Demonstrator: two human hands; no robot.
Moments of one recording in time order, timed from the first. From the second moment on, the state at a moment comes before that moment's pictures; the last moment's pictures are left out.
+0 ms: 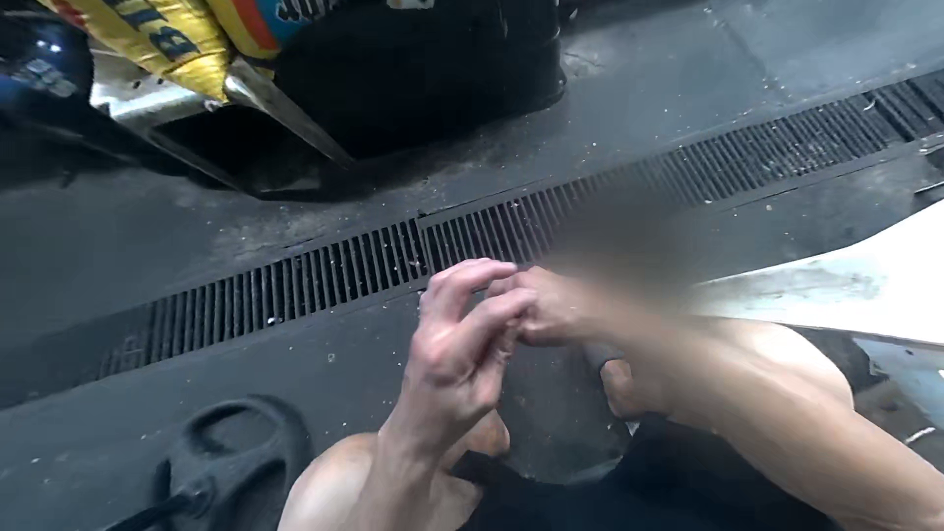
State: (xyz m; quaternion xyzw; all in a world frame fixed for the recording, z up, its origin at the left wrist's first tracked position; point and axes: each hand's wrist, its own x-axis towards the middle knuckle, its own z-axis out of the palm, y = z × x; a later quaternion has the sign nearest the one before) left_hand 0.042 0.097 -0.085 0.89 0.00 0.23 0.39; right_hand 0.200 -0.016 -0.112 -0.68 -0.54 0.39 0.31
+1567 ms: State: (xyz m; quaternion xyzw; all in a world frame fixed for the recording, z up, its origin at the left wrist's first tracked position) left_hand 0.037 0.089 -0.103 0.84 0.23 0.04 0.48; right_hand 0.250 -0.034 -0.071 -0.33 -0.21 0.56 0.73
